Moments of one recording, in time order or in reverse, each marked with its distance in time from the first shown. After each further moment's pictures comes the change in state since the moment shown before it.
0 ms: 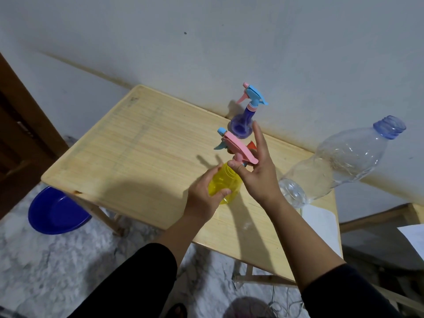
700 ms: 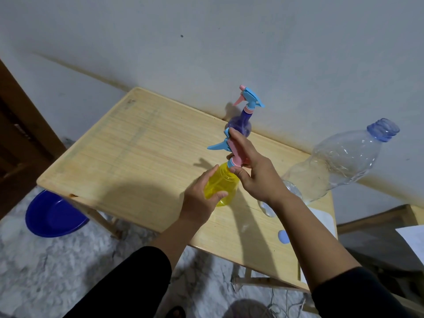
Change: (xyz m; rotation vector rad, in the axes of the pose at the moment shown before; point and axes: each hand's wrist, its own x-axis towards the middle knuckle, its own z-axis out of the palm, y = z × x) left_hand 0.001 0.002 -0.001 0.049 0.016 0.006; right_hand 0.011 -0.003 -0.021 -0.174 -0.303 -0.121
